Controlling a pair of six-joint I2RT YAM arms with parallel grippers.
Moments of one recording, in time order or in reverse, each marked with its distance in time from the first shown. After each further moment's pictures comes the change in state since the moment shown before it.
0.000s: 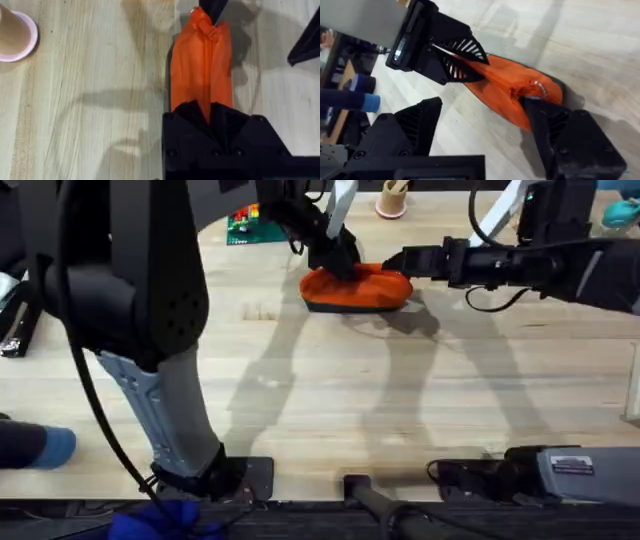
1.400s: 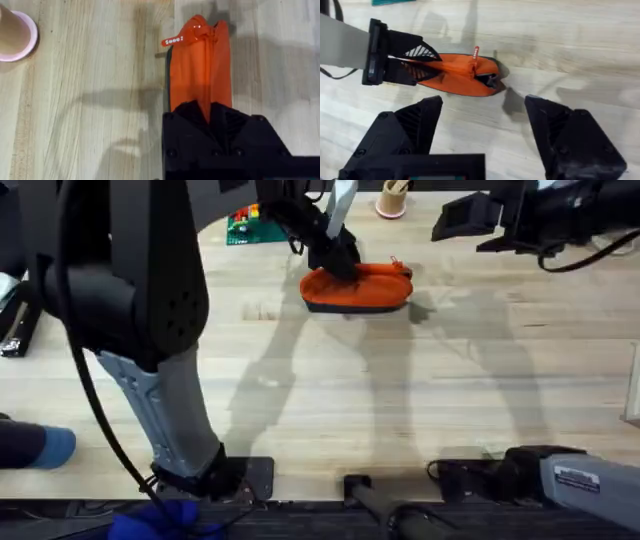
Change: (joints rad) left arm 0.000 0.000 0.000 -0.001 0.000 0.000; right arm -0.002 -0.179 0.395 -0.718 0.503 -0.047
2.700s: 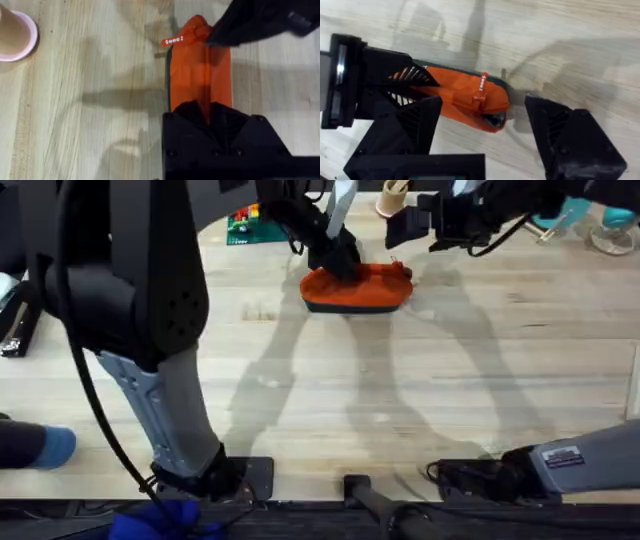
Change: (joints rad) left arm 0.000 0.000 0.000 0.000 0.000 0.000; right arm 0.148 0.335 0.142 0.094 0.076 -0.018
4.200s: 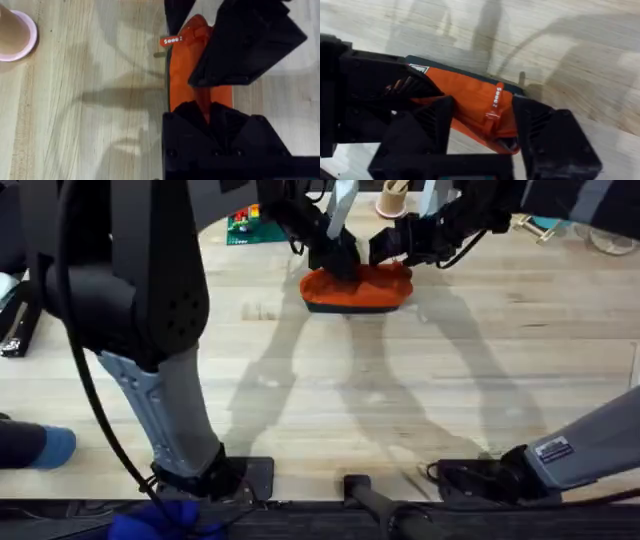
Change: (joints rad) left arm 0.000 0.000 0.000 0.000 -0.006 0.000; right arm 0.057 0.144 0.006 0.060 -0.026 0.024
